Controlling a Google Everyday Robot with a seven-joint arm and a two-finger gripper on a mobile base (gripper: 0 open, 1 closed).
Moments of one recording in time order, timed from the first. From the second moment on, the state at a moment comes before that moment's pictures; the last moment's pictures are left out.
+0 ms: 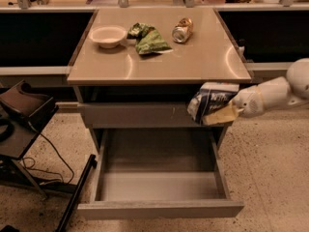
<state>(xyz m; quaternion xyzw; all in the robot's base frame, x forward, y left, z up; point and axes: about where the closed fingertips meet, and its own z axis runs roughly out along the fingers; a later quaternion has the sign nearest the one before) 0.573 -0.192 0.742 -0.39 0.79 0.39 0.28</state>
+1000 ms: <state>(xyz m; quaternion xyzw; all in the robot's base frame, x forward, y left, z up) 0.569 -0.138 0.607 -0.37 0.77 0.46 0.23</state>
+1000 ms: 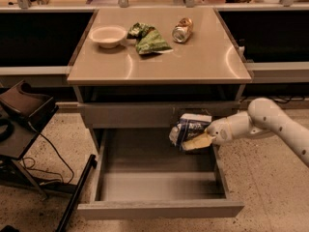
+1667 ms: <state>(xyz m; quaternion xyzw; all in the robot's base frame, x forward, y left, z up) 0.573 -0.131 0.505 -0.35 0.80 0.44 0.21</state>
